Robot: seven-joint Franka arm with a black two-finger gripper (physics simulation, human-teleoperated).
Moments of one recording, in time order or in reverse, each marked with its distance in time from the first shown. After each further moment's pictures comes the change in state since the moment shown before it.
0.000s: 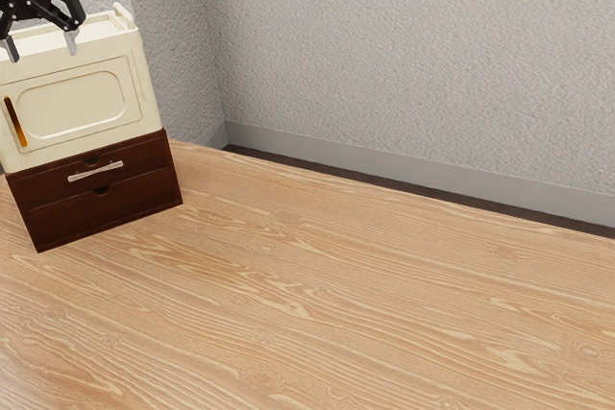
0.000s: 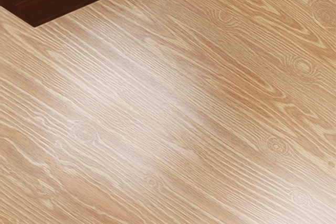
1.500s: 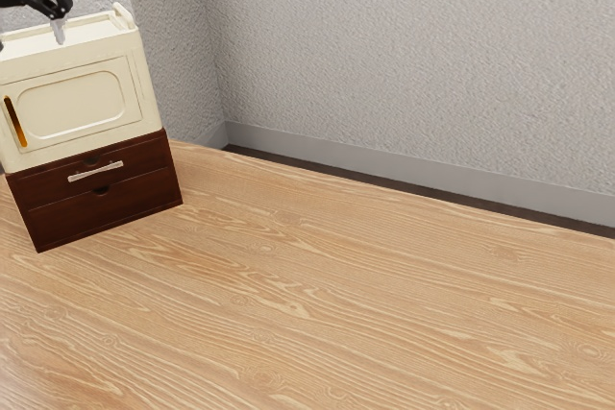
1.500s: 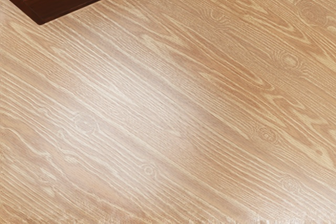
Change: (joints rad) arm 0.004 -0.209 -0.013 -0.190 -0.027 0.023 -0.006
